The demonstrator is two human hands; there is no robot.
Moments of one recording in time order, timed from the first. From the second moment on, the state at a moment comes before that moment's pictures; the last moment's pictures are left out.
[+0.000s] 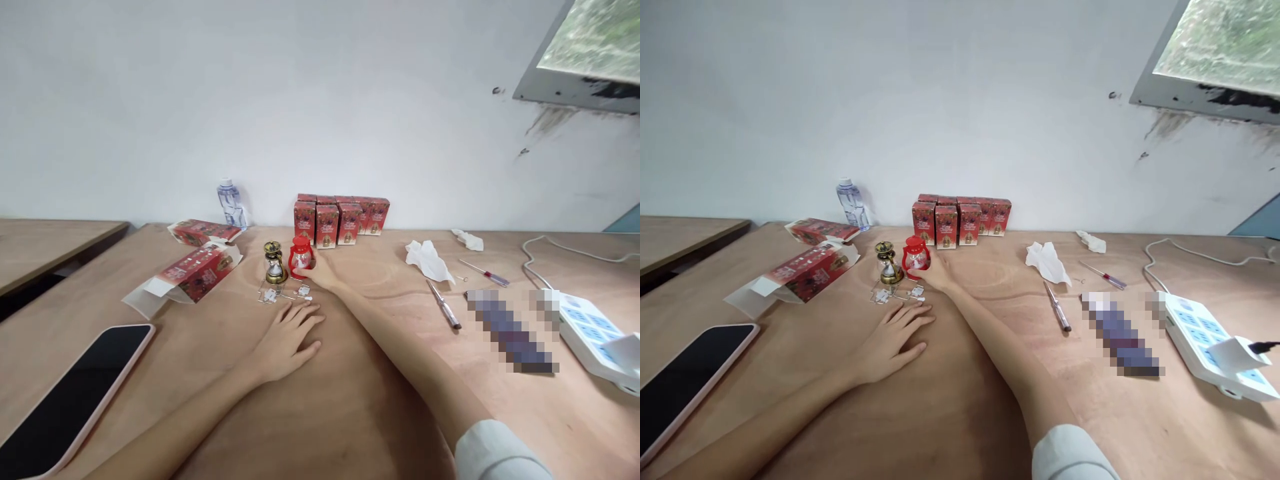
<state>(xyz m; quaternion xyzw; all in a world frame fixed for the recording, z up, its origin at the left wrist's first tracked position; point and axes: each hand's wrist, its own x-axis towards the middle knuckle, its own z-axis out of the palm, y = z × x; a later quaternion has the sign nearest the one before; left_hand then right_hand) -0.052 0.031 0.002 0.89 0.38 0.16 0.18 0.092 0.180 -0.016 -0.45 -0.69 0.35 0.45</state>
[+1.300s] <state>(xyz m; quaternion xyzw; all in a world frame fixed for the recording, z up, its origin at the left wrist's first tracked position) -0.059 0.044 -0.005 0.37 0.43 0.54 0.62 0.123 0.032 -0.003 -0.36 -0.68 0.46 0.43</state>
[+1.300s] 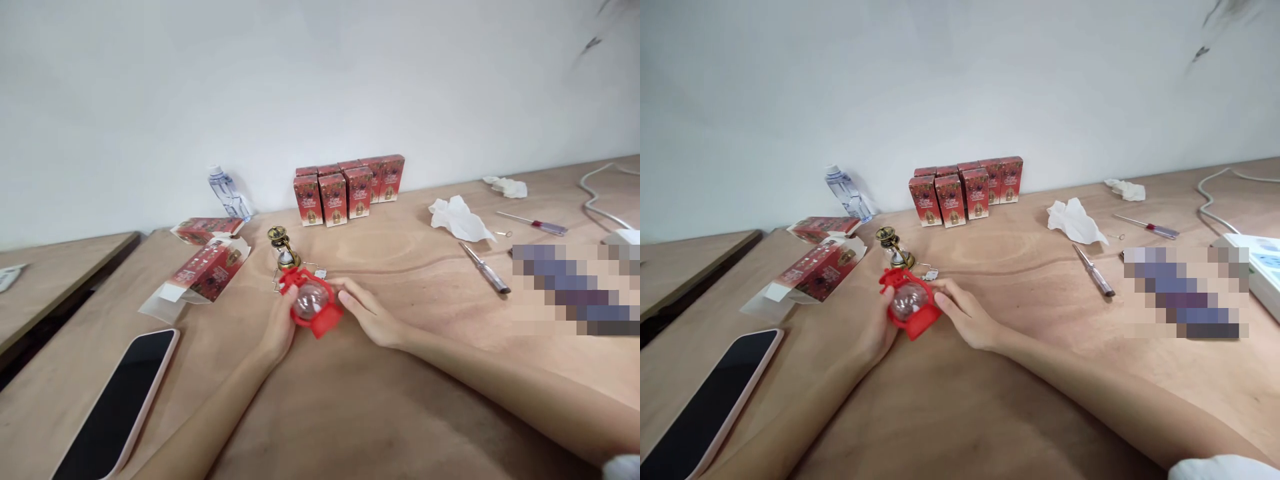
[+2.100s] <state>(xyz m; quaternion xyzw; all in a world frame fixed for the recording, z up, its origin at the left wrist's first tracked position) -0.075 0.051 0.013 0.18 0.33 0.60 0.71 0.116 0.072 -0.012 -0.52 -0.82 0.03 0.24</state>
